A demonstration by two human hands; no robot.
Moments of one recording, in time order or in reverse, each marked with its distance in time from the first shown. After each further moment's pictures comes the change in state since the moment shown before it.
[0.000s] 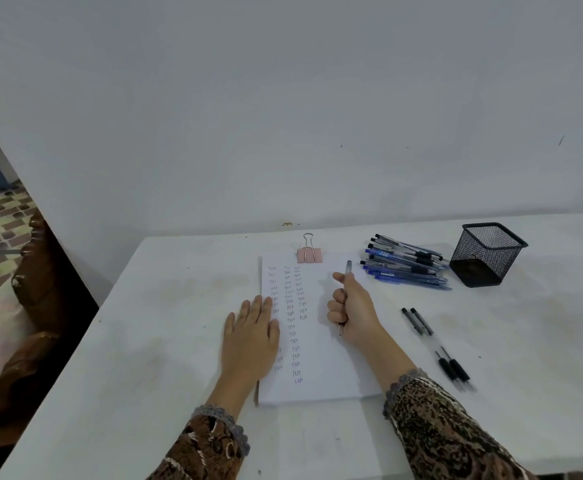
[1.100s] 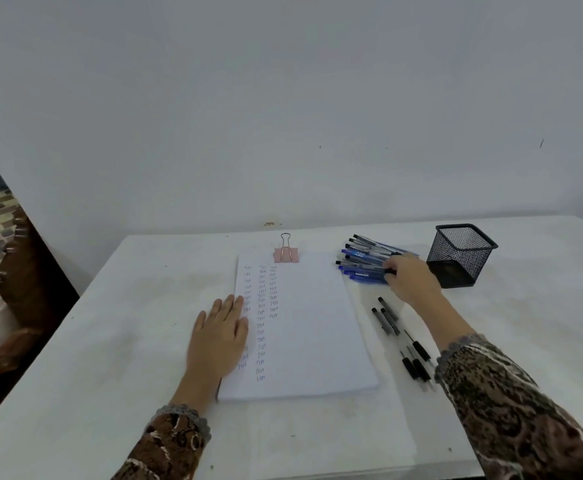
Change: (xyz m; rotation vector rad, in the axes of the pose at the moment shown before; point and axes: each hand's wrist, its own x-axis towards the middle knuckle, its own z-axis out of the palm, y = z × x) left_hand 0.002 0.001 0.005 0.020 0.045 -0.034; right_hand 0.027 -0.118 -0.098 -1.825 0.279 -0.450
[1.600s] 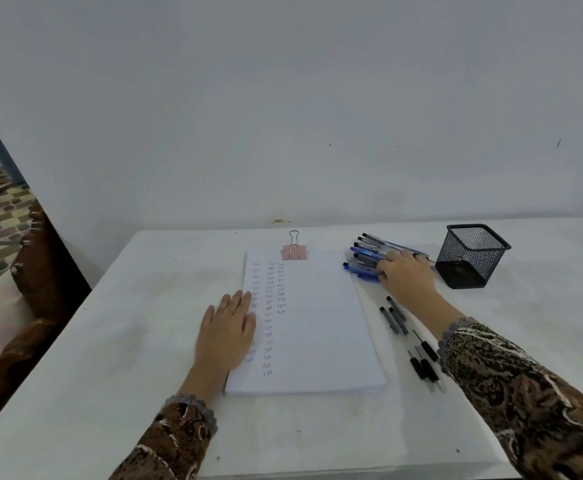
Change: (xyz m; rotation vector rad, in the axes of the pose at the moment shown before) left_hand 0.001 0.001 -0.003 0.014 -0.038 0.002; right_hand 0.010 -0.006 0.020 -0.443 0.086 -0.355
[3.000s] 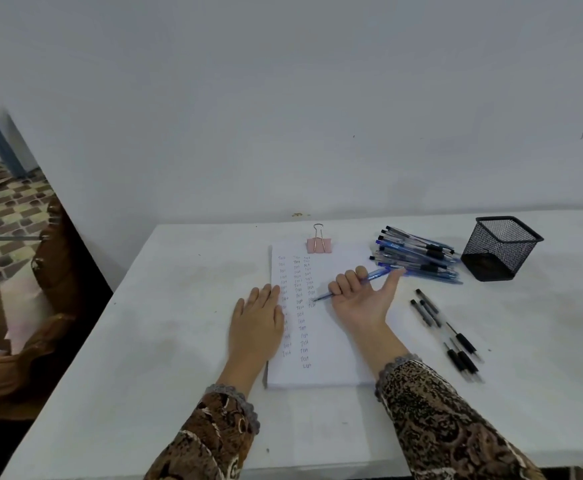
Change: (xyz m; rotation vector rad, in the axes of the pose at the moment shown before) left_hand 0.001 -0.008 0.000 -0.033 0.046 0.052; right_hand -0.022 -0.154 -0.017 2.894 0.119 0.647
